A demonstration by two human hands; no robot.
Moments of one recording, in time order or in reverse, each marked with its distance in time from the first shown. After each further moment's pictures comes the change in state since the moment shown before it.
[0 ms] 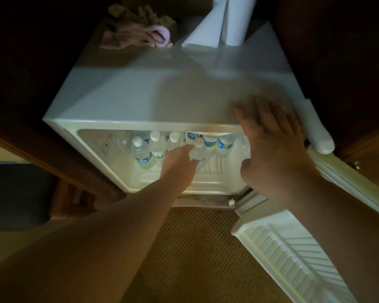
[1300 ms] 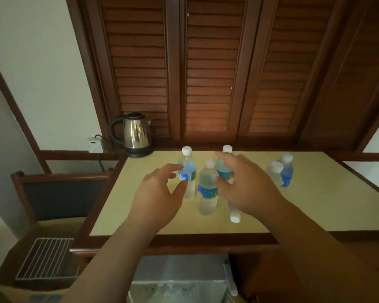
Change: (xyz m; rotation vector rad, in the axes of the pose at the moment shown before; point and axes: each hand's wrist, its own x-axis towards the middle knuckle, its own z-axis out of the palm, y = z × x) left_hand -0.196 0.406 -0.522 -0.092 0.450 0.452; right_hand 0.011 -0.045 -0.580 0.384 0.258 -0.083
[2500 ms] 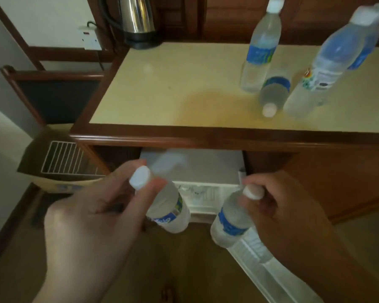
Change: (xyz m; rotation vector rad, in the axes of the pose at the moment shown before) left_hand -0.234 -0.077 -0.006 -0.135 -0.057 -0.232; right_hand -0.212 0.056 0.137 0.200 -0.124 0.068
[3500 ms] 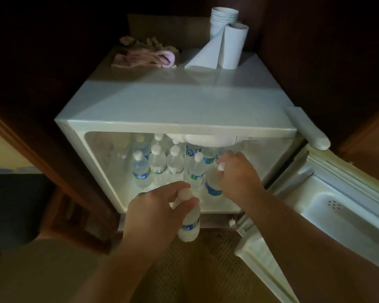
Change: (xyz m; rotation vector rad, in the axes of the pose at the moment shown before) left_hand 0.012 -0.388 0.321 0.156 -0.183 -0.058; right_hand 0.110 0.283 0.408 -0.229 -0.132 0.369
